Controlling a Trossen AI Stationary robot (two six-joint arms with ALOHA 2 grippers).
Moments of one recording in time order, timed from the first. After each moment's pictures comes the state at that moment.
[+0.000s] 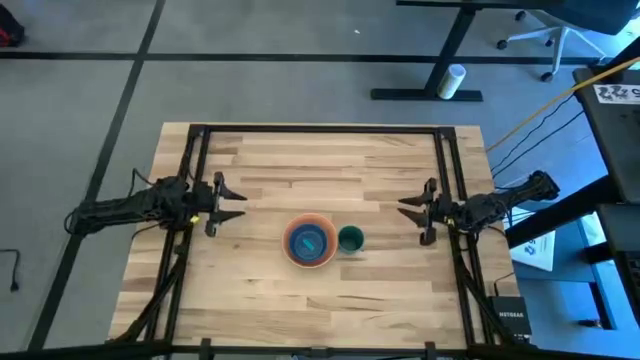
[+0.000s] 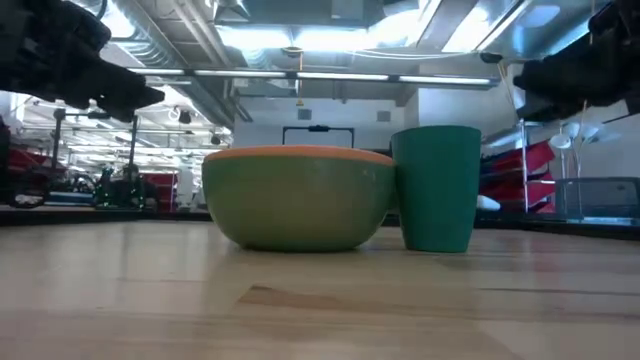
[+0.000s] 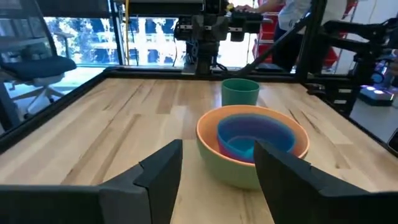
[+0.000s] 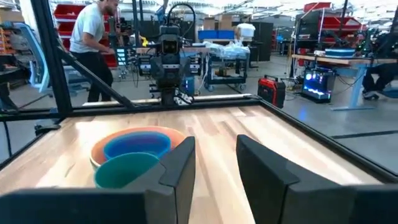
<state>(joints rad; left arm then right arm) 0.13 0.00 0.08 -0.19 0.12 0.00 0.41 0.06 0.01 0.07 0.55 0.01</state>
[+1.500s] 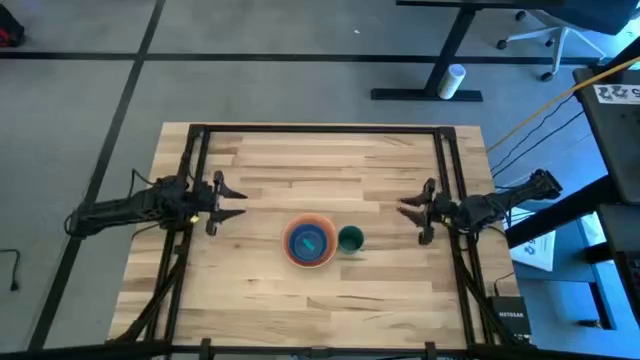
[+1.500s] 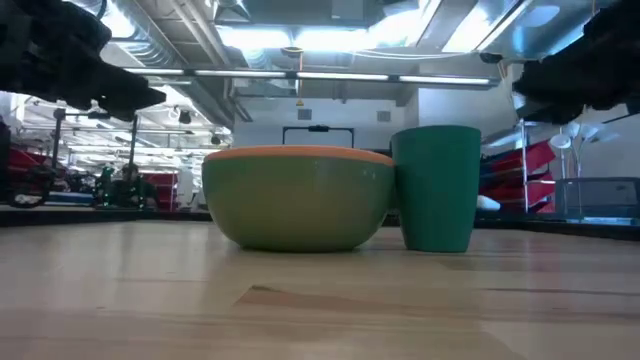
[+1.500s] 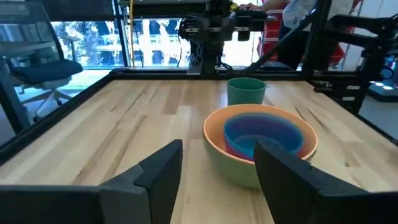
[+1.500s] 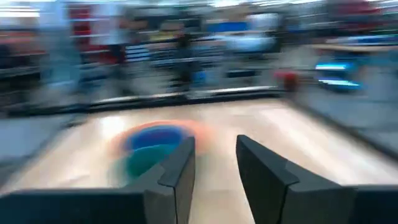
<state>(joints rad) 0.16 0.00 0.08 -0.19 0.12 0.05 0.41 0.08 0.01 0.07 0.28 0.05</state>
